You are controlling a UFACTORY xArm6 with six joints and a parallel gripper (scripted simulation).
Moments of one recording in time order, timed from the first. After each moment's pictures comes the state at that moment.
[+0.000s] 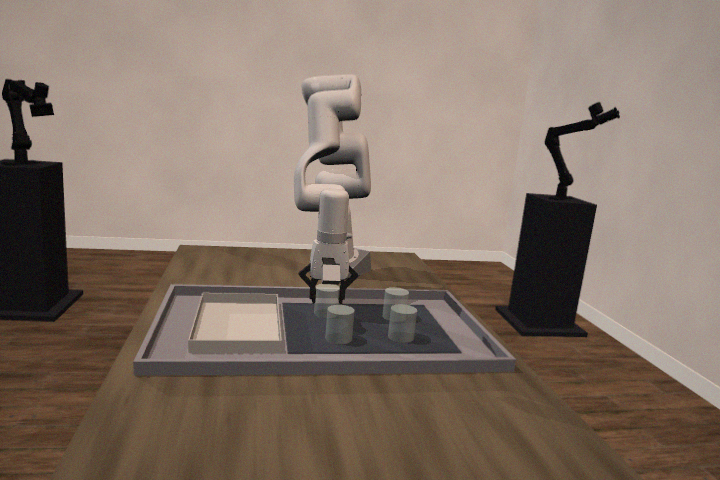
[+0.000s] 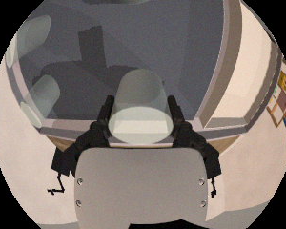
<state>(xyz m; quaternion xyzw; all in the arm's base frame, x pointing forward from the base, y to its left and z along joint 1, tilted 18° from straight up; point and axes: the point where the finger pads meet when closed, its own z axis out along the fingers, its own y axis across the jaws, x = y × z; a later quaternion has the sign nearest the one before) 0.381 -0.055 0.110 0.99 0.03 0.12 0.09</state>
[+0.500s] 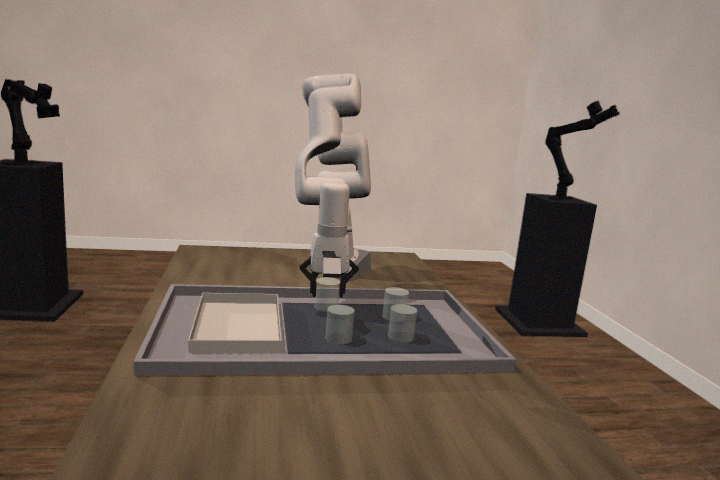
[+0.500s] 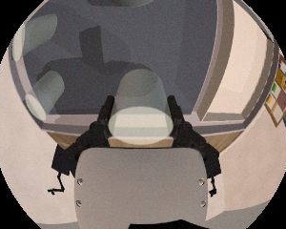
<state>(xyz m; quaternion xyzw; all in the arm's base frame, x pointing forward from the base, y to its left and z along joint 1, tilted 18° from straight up) 0.377 -0.052 0.127 0.99 0.03 0.12 0.09</state>
